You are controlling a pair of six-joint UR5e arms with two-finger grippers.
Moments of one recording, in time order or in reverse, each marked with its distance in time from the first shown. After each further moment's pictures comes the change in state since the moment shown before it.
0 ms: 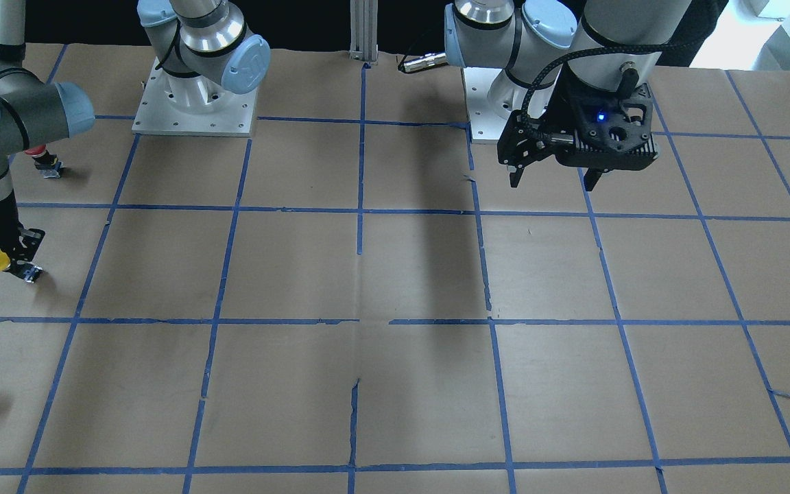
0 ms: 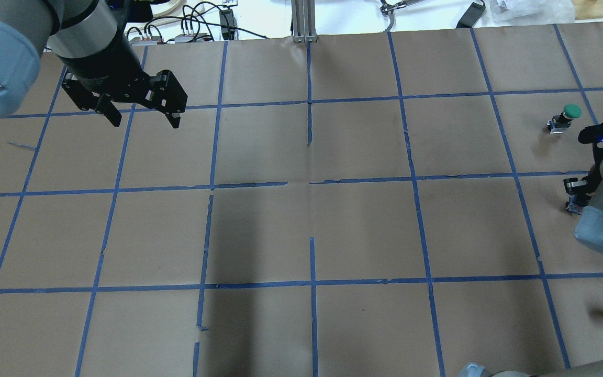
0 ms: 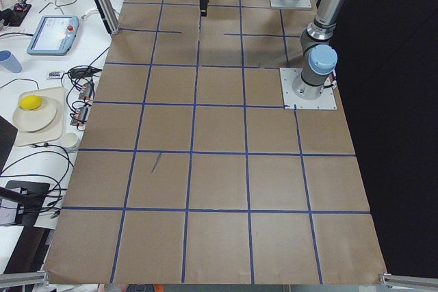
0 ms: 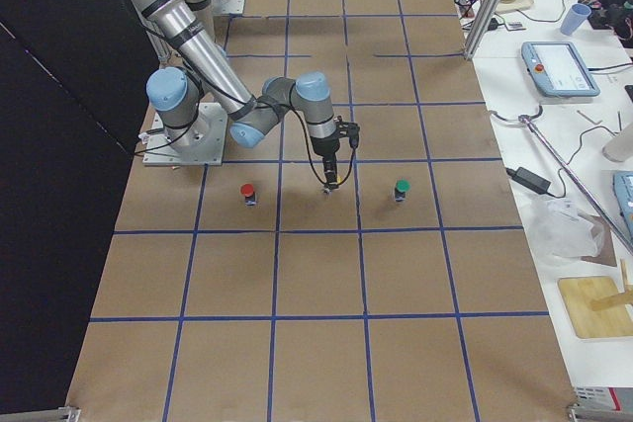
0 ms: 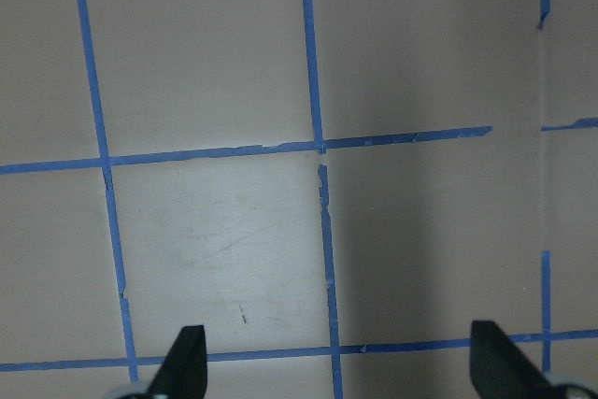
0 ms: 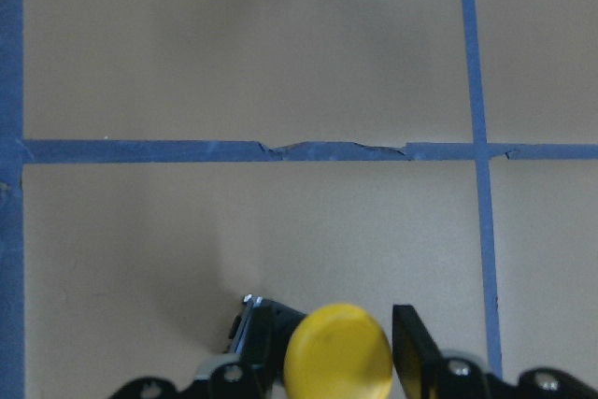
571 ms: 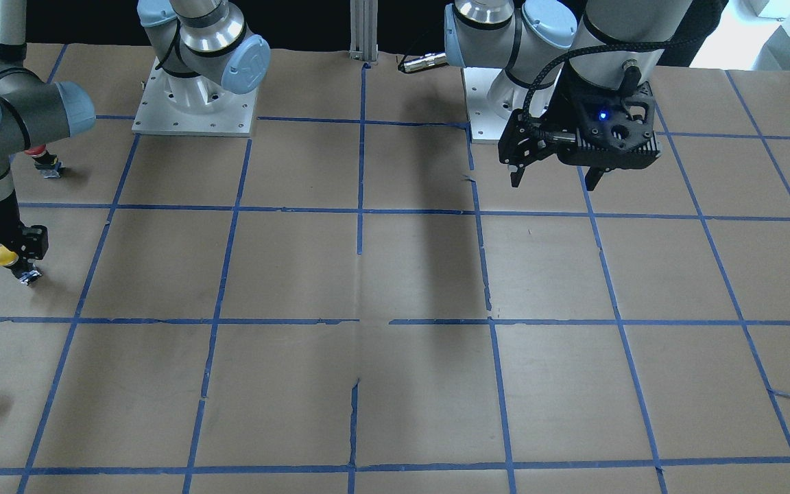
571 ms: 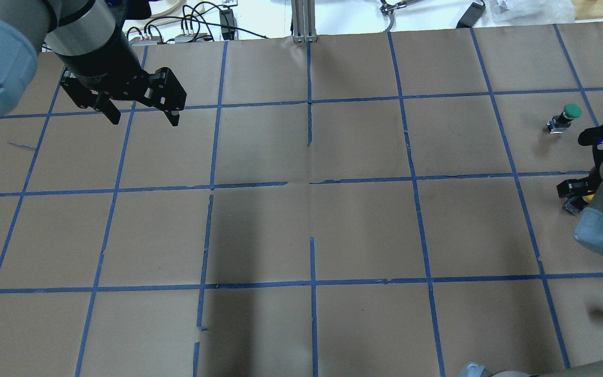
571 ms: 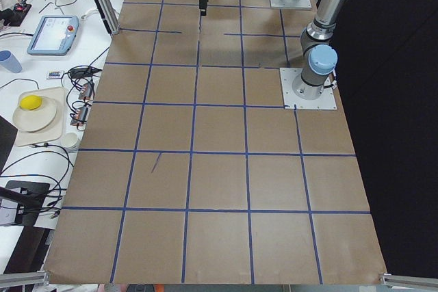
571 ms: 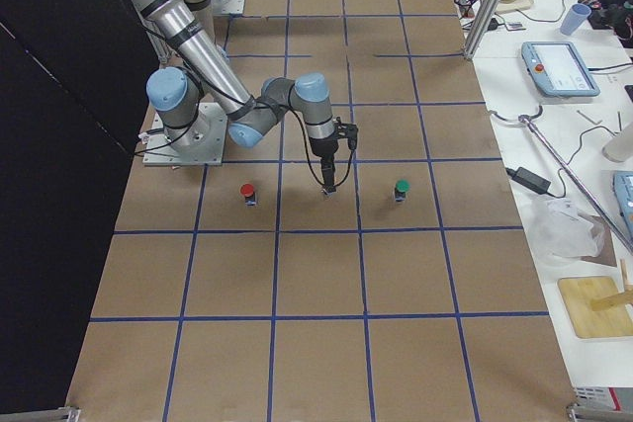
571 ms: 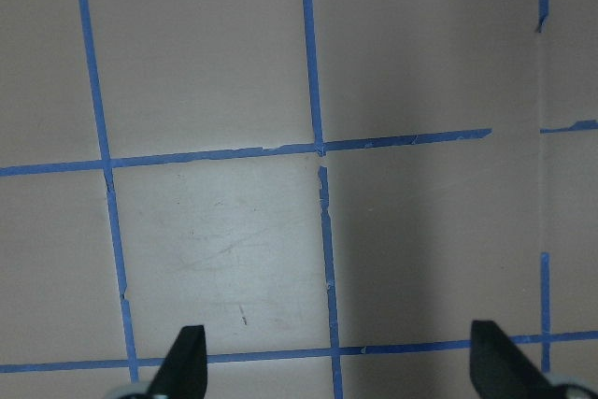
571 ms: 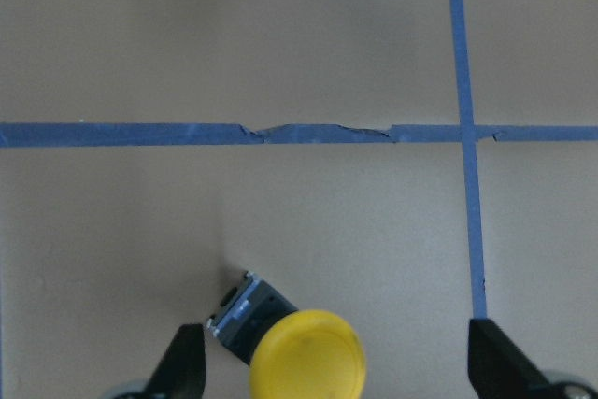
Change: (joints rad) left arm 0.001 0.001 0.004 0.001 -0.001 0.000; right arm -0.019 -0.007 0.000 0.016 -0.011 -0.001
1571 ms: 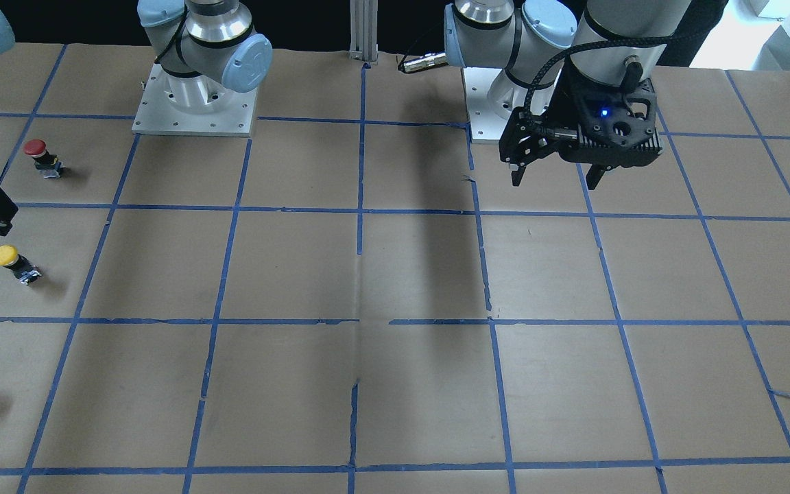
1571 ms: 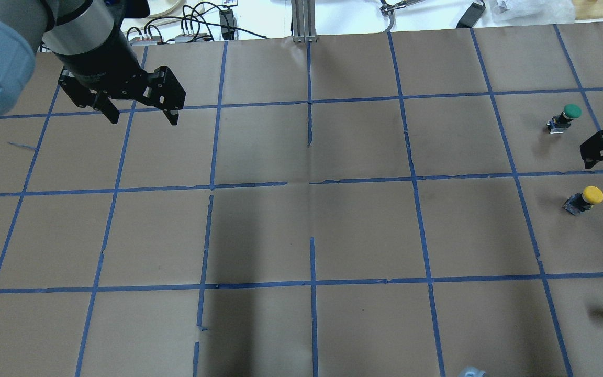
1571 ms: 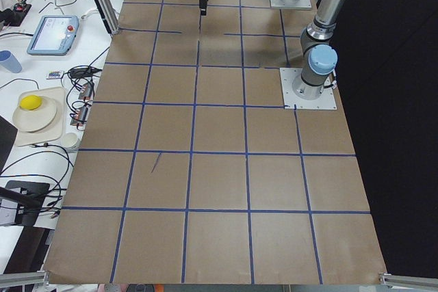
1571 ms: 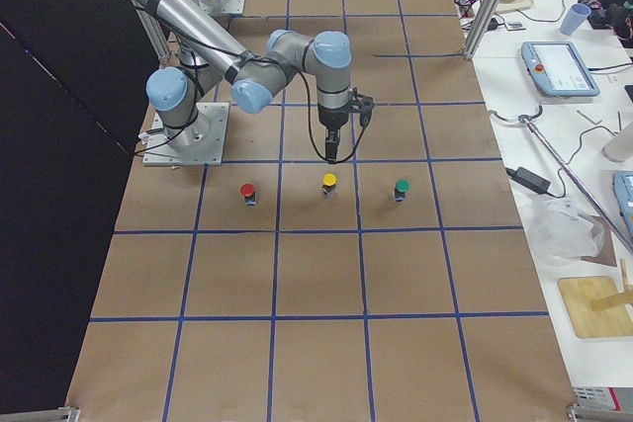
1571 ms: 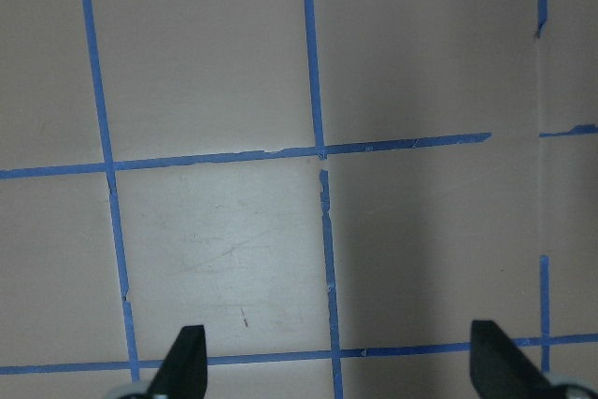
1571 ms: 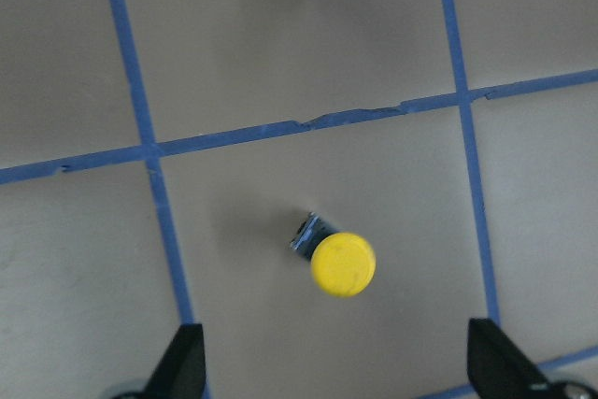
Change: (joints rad) left arm 0.000 0.002 0.000 0.000 0.001 0.000; right arm 0.081 -0.190 -0.340 0.805 0.068 0.273
